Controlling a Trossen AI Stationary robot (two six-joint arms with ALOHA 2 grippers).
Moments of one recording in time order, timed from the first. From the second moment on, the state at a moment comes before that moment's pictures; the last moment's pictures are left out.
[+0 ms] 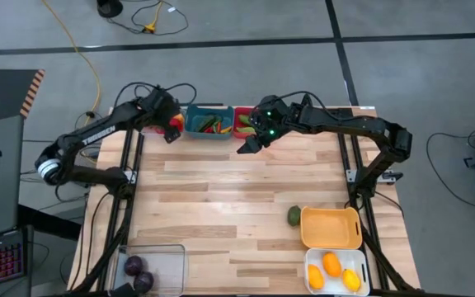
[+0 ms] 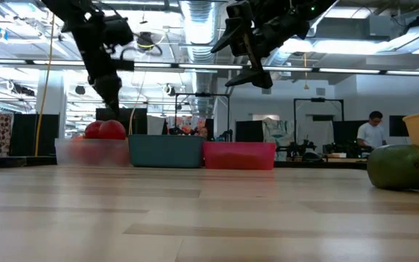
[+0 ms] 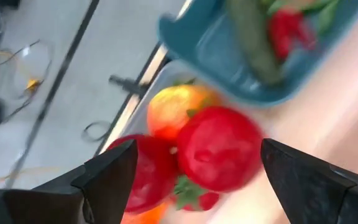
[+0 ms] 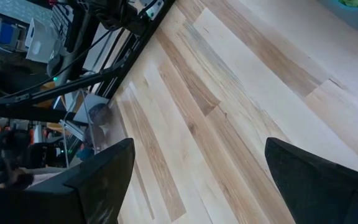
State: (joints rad) left arm 0.82 1.24 0.95 -0.71 -0.24 0.36; right arm -0.37 1.62 1.32 -0.39 -0.49 0.65
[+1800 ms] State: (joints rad) left arm 0.36 0.10 0.14 -0.03 0.22 -0.03; right arm -0.02 1.62 1.32 -0.94 -0.20 0.38
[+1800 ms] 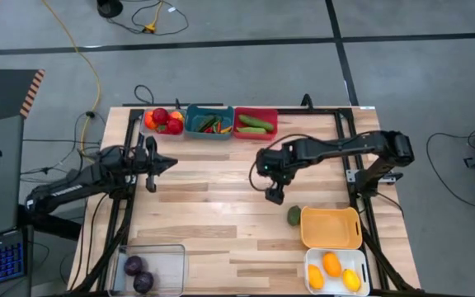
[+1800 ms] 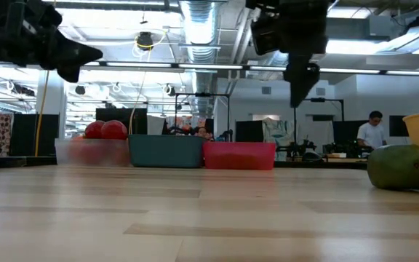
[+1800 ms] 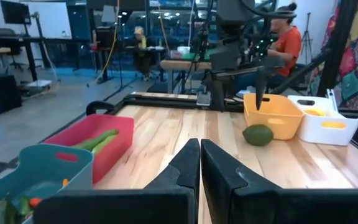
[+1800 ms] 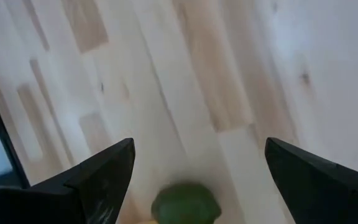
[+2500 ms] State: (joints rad) left arm 0.36 0.00 0.01 0.06 0.25 0.12; right arm 0.24 1.62 1.32 -0.99 -0.01 0.51
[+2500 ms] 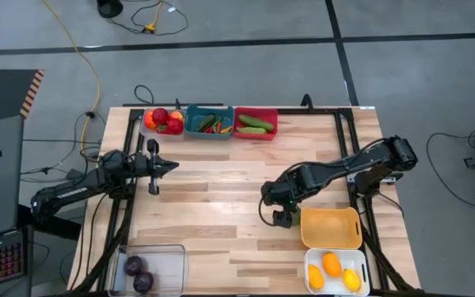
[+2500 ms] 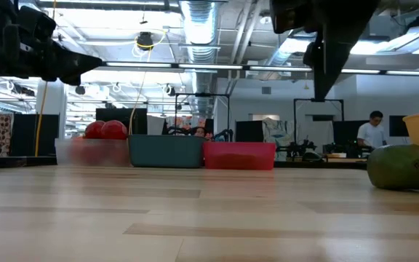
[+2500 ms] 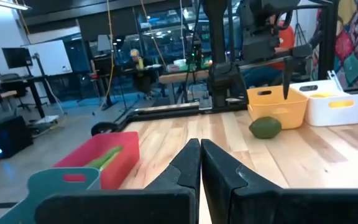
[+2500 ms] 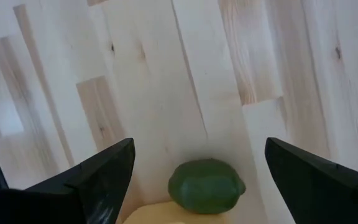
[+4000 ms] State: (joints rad) left arm 0.36 0.01 0.01 0.05 0.14 0.09; right arm 0.34 1.63 1.20 -1.03 0.05 0.28
